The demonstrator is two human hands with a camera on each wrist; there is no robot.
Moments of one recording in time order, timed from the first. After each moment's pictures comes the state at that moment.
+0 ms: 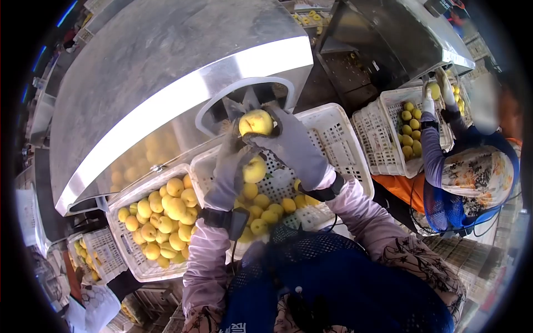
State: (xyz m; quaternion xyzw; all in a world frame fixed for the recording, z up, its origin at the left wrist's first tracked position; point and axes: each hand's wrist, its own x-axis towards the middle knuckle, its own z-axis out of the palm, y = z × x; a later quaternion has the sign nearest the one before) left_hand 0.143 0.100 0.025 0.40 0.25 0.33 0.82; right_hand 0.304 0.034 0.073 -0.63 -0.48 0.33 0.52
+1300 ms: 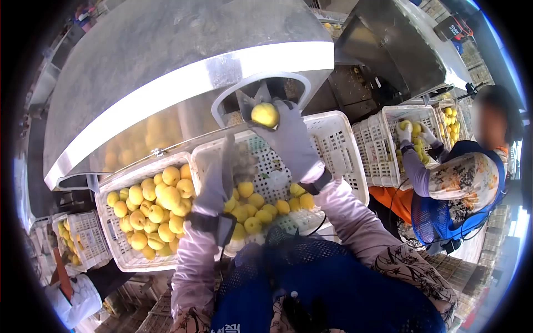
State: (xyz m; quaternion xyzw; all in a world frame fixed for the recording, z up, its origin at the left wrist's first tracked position) left_hand 0.095 0.099 0.030 0.31 0.45 0.17 0.82; right_hand 0.287 0.052 0.040 -0.72 -0.53 0.12 0.43
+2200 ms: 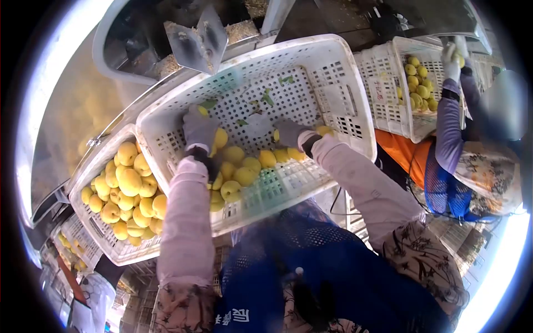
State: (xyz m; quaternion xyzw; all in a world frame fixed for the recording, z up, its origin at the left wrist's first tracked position) left_hand 0.099 0.121 -0.250 0.86 0.46 -0.10 0.22; right_hand 0.355 -0.066 -0.208 -0.71 -0.50 0.47 -0.13
